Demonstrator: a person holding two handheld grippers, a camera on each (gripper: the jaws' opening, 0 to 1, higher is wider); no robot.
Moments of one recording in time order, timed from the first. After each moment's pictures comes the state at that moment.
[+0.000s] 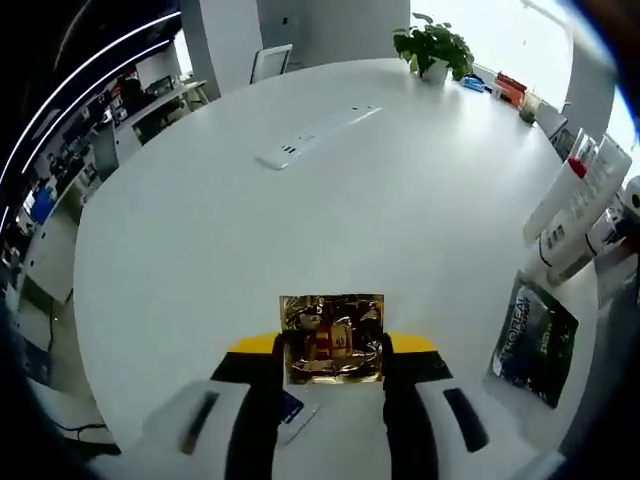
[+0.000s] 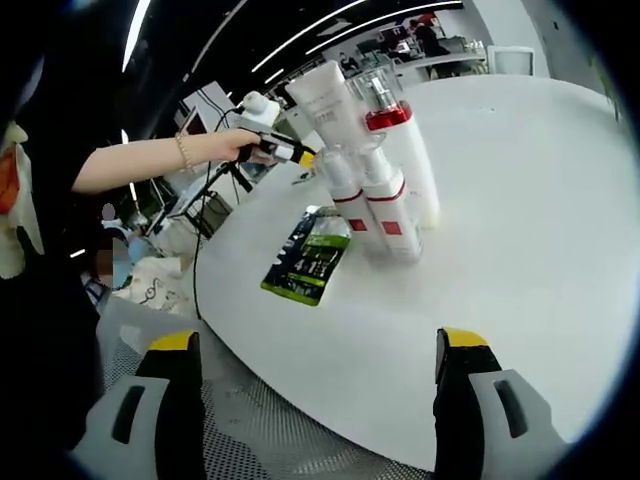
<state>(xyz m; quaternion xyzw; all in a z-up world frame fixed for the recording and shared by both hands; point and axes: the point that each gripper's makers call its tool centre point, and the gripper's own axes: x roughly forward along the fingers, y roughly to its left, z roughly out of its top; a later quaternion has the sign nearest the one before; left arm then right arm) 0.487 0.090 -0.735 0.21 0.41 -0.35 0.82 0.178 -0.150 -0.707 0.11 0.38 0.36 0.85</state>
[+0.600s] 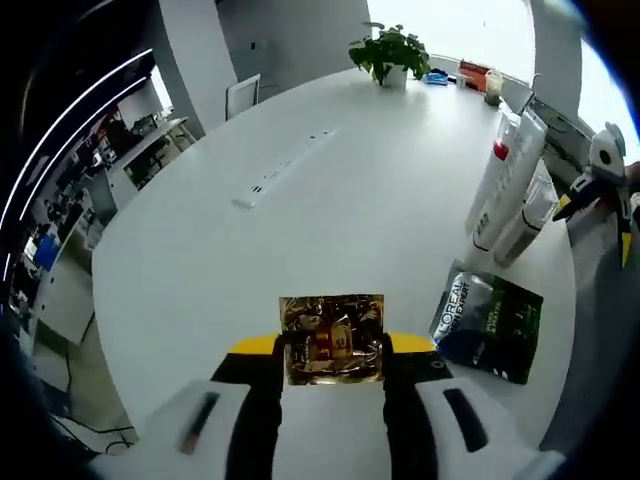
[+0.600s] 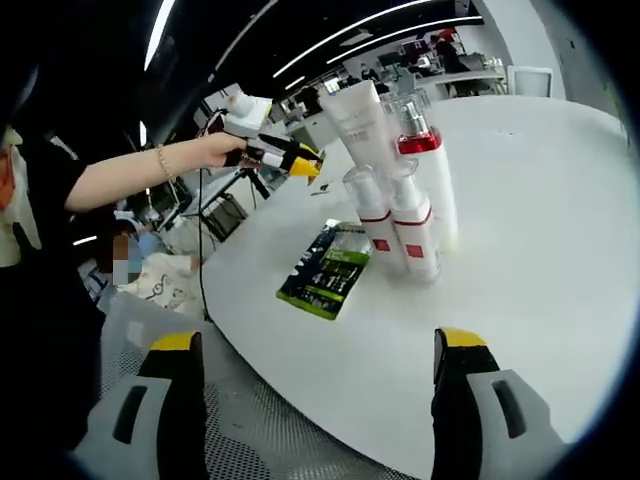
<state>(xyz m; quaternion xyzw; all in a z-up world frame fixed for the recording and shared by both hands) 0.419 0.073 -0.674 0.26 0.35 -0.39 0.81 0.178 -0.138 -0.687 0.09 0.34 0.39 0.85</state>
